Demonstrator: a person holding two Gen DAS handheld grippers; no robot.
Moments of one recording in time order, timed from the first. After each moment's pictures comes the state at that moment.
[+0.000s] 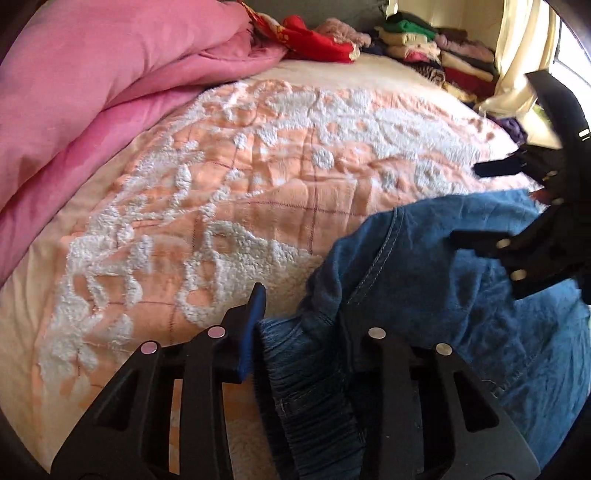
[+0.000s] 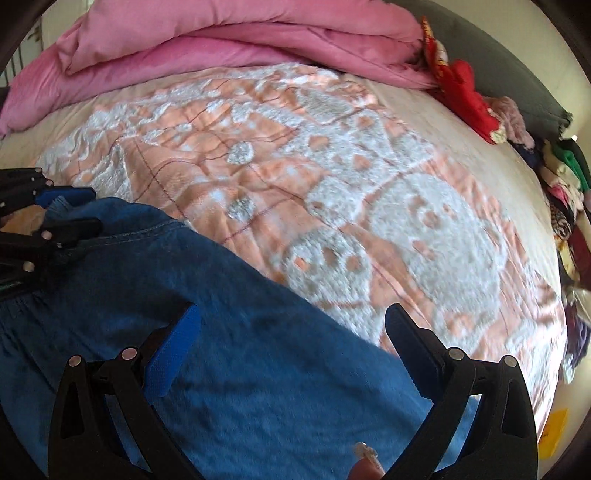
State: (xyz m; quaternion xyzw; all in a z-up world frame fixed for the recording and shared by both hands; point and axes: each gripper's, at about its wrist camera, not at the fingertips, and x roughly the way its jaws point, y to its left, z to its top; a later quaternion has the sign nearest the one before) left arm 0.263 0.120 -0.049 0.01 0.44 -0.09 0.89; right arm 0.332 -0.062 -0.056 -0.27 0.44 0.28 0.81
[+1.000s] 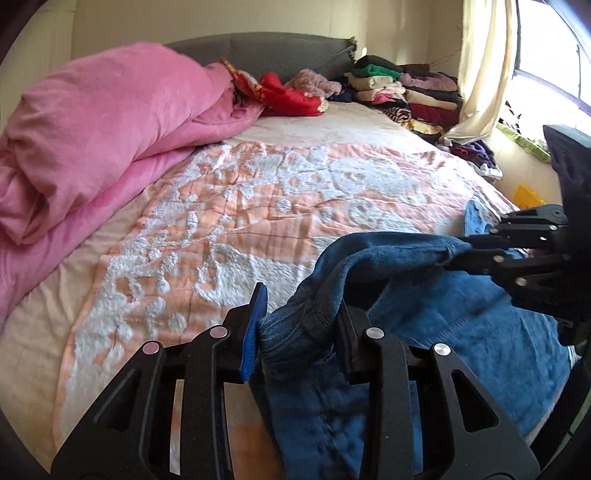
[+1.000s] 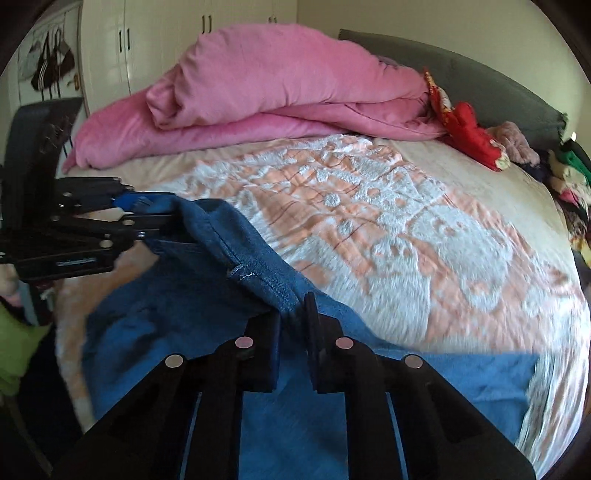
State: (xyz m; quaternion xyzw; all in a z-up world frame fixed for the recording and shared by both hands) left arm 0.168 0.113 0.010 0.03 0.34 -0.13 0.93; right arm 0.187 -0.098 0.004 -0.16 0.35 0.35 0.85
